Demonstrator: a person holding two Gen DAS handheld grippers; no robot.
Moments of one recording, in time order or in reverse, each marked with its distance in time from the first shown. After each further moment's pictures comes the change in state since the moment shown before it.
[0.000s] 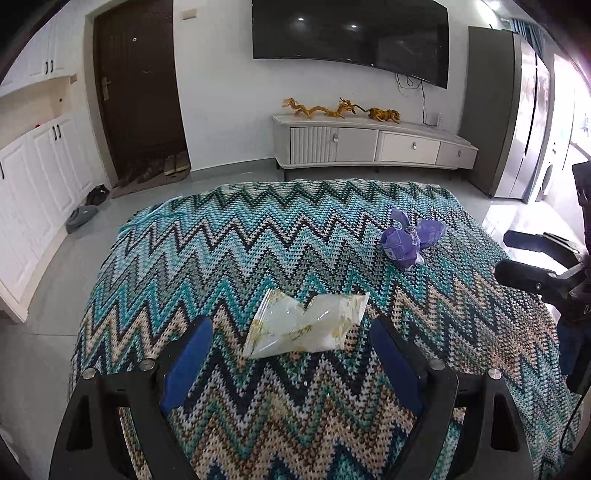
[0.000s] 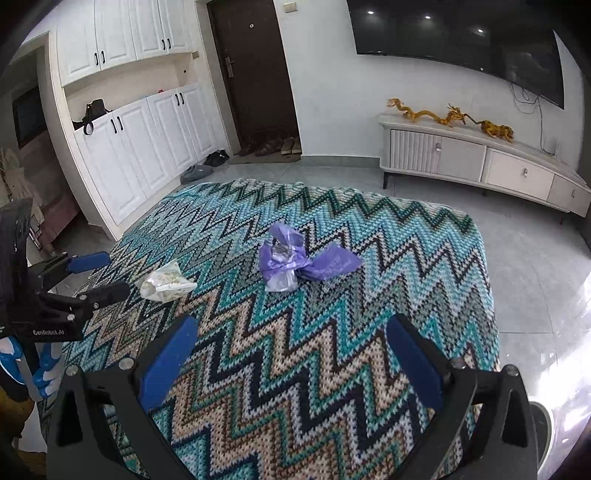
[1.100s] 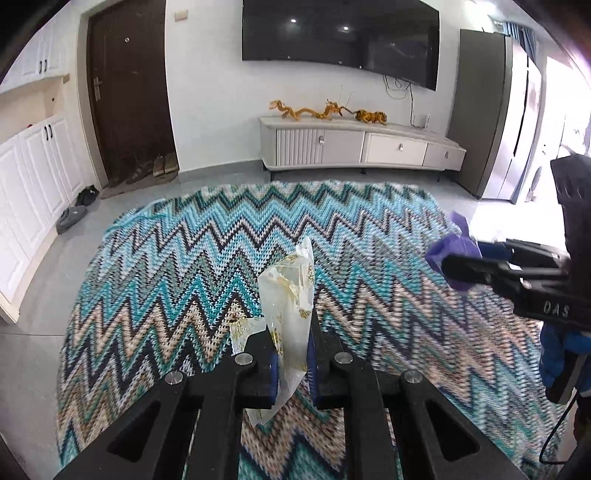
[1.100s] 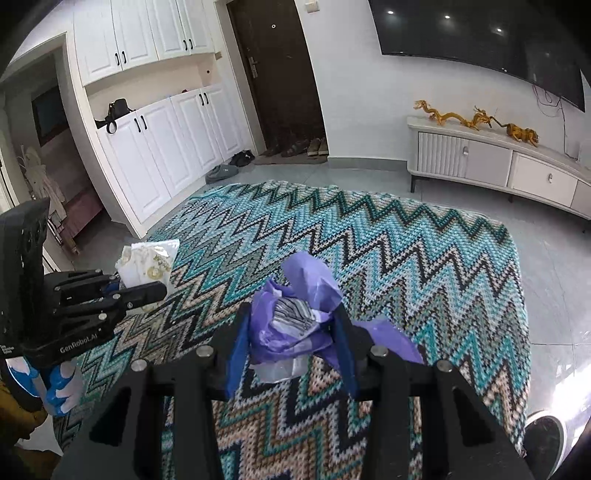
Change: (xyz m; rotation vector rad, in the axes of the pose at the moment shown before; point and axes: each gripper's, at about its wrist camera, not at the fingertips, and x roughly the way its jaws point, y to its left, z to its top) left arm -0.043 -0.017 -0.014 -0.015 -0.021 -0.045; right arm -0.011 0.019 -0.006 -0.018 -0.011 0.100
